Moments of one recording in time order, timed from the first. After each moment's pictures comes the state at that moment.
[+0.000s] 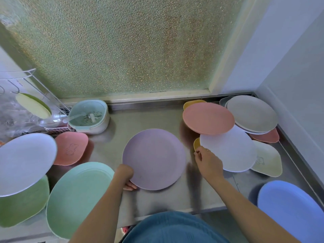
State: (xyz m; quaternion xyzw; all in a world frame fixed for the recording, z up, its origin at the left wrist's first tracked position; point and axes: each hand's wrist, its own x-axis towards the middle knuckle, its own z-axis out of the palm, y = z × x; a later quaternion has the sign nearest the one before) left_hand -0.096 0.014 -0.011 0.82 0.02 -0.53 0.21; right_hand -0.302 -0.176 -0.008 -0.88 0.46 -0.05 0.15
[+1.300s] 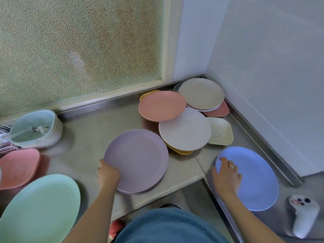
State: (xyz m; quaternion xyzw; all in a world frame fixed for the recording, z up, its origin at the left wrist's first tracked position) left_hand -0.176 -0.027 -0.028 0.93 -0.07 -0.27 0.25; right_hand -0.503 -0.172 -0.043 -0.70 0.70 -0.04 0.11
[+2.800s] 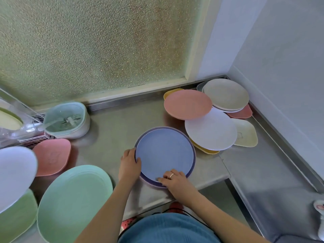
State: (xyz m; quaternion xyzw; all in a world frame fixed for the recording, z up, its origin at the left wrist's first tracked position) left_hand -0.132 0.003 -0.034 0.87 -0.31 -0.26 0.29; right_hand -0.328 -0.058 -0.041 -0.97 0.18 0.06 0.15
